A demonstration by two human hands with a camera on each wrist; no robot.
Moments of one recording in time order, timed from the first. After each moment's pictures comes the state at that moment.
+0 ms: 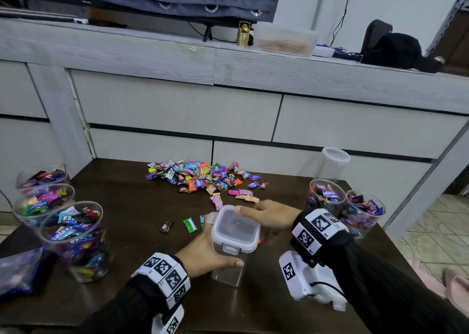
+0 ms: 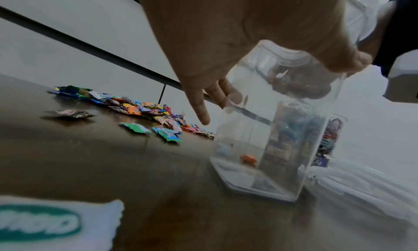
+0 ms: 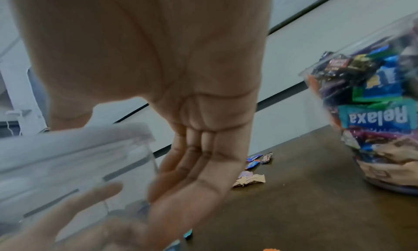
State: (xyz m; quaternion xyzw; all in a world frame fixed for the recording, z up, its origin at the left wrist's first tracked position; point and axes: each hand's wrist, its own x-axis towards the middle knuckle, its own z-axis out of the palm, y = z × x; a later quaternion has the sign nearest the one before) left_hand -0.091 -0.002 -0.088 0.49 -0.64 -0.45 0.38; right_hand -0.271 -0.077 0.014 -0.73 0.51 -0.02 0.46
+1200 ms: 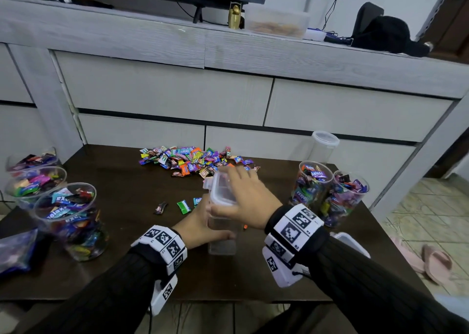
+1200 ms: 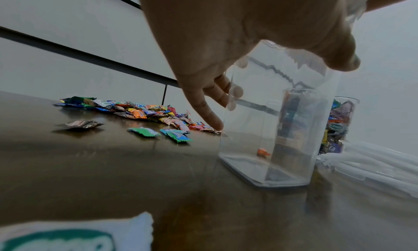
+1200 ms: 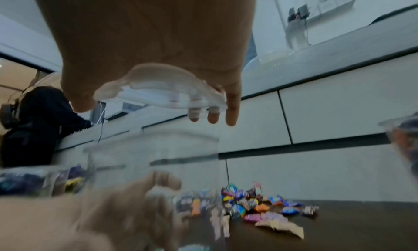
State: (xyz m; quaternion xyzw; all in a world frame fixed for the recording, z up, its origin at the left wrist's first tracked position) left_hand -0.092 -0.009 -0.082 0.46 -0.66 -0.44 0.39; right_hand -0.251 -0.025 0.023 -0.89 0.42 -0.14 0.09
